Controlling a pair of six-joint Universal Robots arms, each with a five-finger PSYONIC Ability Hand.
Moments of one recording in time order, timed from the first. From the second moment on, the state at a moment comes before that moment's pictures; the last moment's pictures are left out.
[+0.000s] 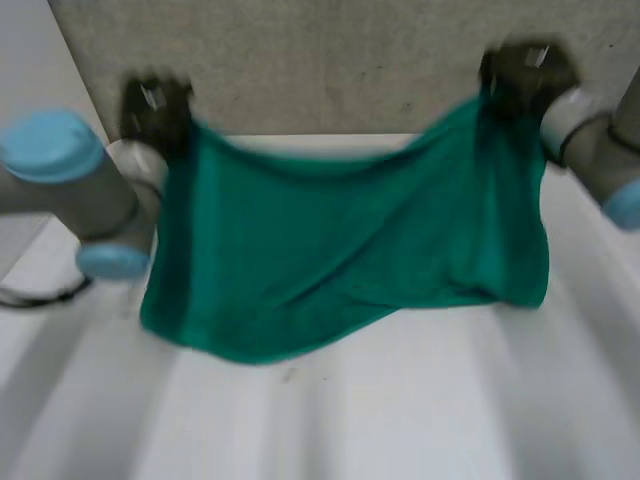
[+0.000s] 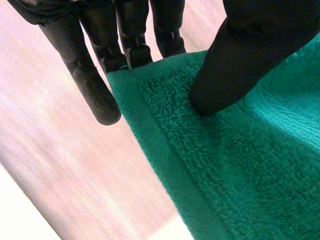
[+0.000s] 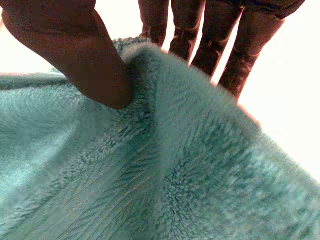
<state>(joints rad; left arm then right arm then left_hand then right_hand) 4.38 -2.22 -1.08 3.61 -1.60 3.50 1.81 -0.91 0.73 0.05 1.36 2.94 1.13 1.20 1.19 1.19 0.97 0.98 1.18 1.18 1.19 0.99</state>
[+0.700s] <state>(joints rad) 4.48 -1.98 -1.68 3.84 -1.55 3.19 1.84 -1.02 1.40 -0.21 1.36 2.94 1.13 1.20 1.19 1.19 0.97 0.98 1.18 1.19 1.19 0.99</state>
